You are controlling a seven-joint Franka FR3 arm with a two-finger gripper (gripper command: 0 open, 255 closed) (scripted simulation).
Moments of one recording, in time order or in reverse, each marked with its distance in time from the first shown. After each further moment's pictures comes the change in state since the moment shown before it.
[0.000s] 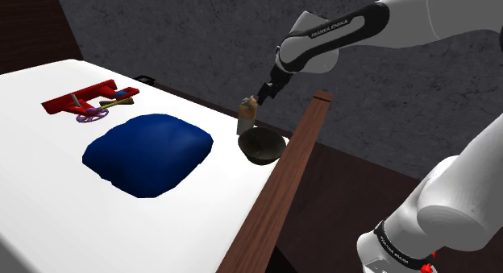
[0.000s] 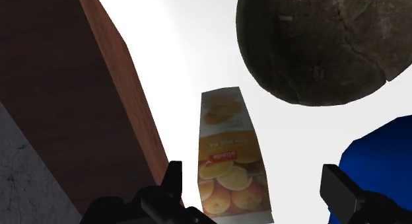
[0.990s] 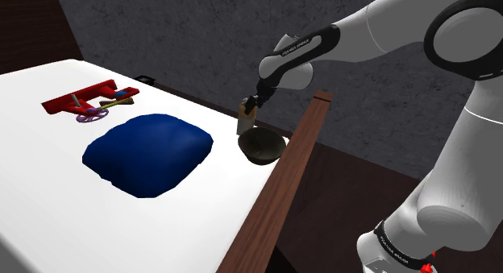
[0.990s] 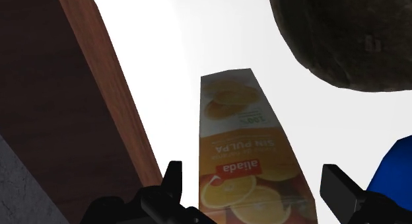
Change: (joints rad) arm 0.003 0.251 0.023 0.121 0.116 0.135 -0.098
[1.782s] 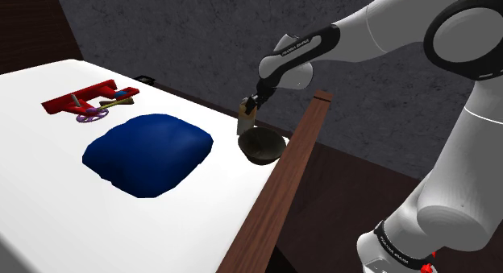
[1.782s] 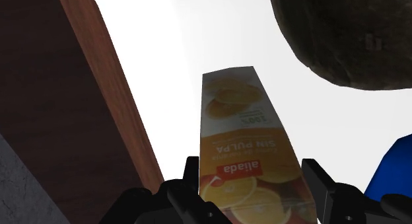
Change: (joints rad) arm 0.000 0.001 0.000 0.002 0.000 0.000 0.000
